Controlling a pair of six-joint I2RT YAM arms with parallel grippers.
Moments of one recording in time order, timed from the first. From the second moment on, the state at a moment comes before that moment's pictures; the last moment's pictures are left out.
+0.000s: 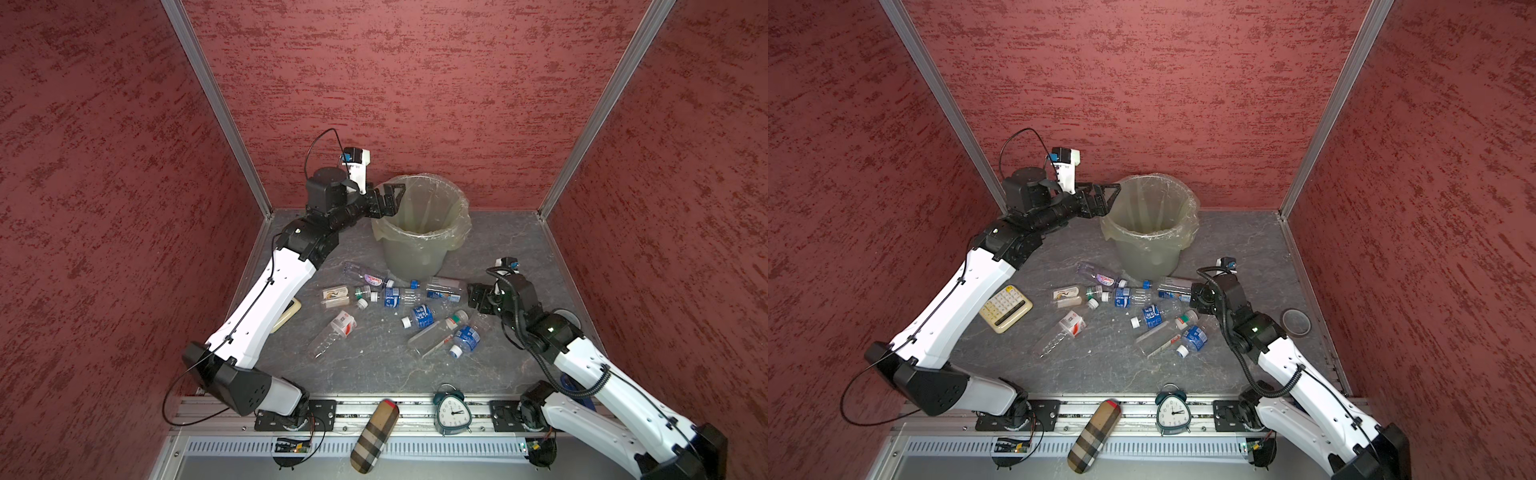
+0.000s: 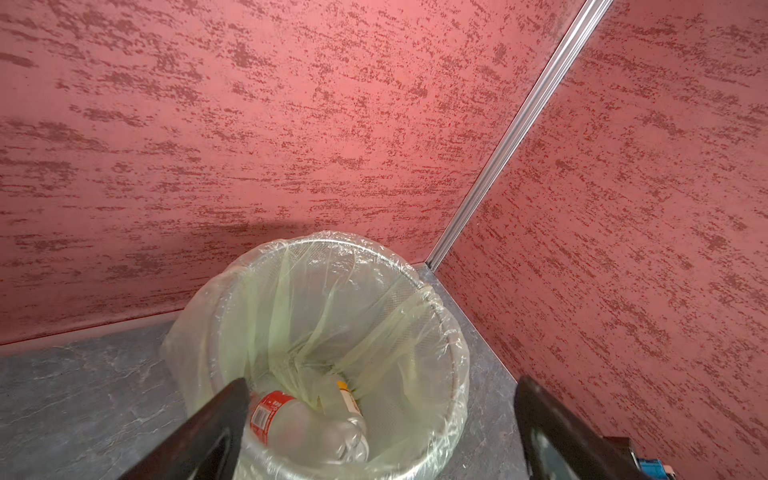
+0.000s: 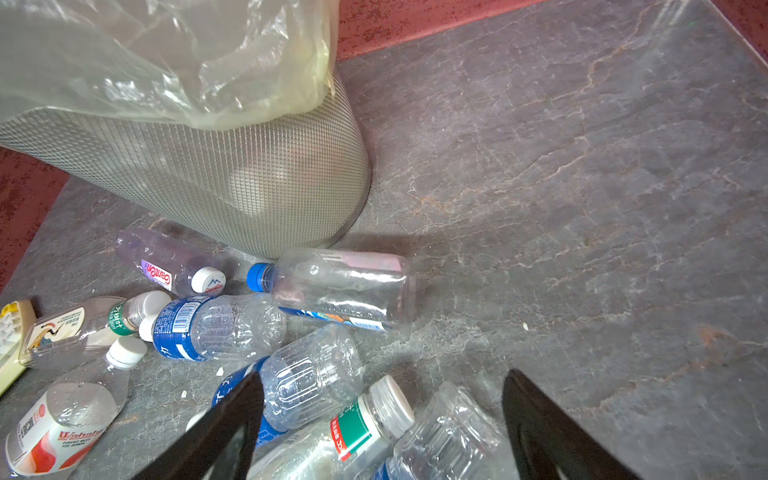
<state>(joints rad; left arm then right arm) -0.45 1.42 1.62 -0.37 0.17 -0.34 0.53 0.88 0.71 -0.48 0.25 0.57</state>
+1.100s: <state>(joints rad) -0.47 0.90 0.81 -0.28 0.07 -0.39 0.68 0.95 0.57 -0.63 0.29 0.97</state>
